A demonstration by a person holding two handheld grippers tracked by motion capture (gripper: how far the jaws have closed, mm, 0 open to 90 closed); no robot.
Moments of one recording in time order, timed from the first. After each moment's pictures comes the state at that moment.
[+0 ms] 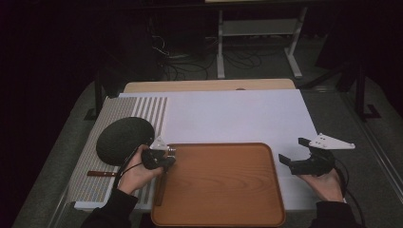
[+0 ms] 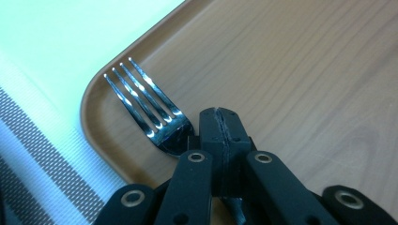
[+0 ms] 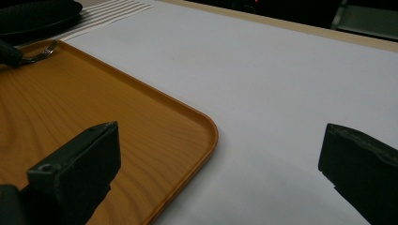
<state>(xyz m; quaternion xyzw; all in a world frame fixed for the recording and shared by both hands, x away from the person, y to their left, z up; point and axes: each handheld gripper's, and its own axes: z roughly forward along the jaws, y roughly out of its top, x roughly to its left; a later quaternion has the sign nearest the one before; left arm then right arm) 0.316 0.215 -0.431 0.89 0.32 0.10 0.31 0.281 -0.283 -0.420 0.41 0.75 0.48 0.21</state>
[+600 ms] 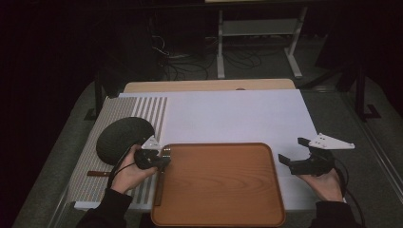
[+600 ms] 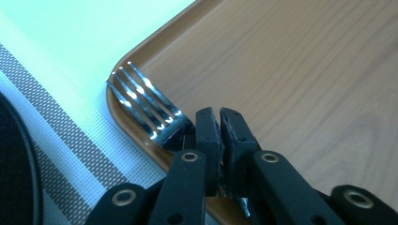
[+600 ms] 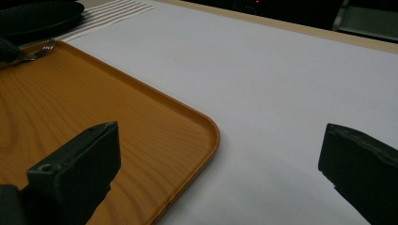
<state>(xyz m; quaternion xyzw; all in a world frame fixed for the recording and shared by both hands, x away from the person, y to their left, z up) 0.315 0.234 -0.428 0.88 0.33 0.09 0.32 0.281 -0.282 -0.419 0.40 0.75 0.48 0.21</state>
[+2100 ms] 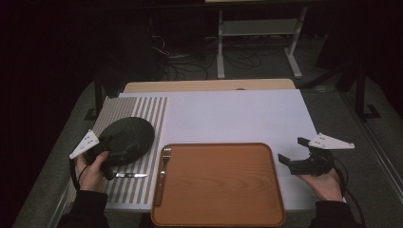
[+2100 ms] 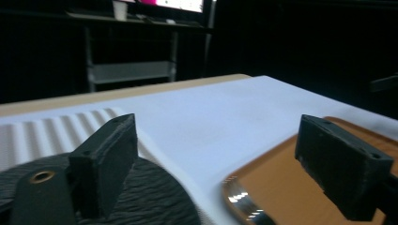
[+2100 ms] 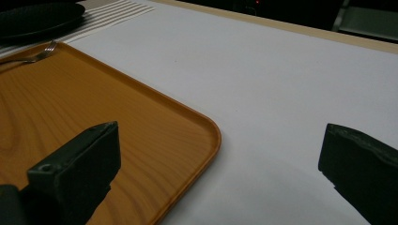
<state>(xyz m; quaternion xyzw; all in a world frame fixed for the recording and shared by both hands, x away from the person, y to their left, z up) 0.301 0.350 -0.412 0.68 0.34 0.24 0.61 0.281 -0.281 -0.418 0.40 0.75 0.48 0.21</state>
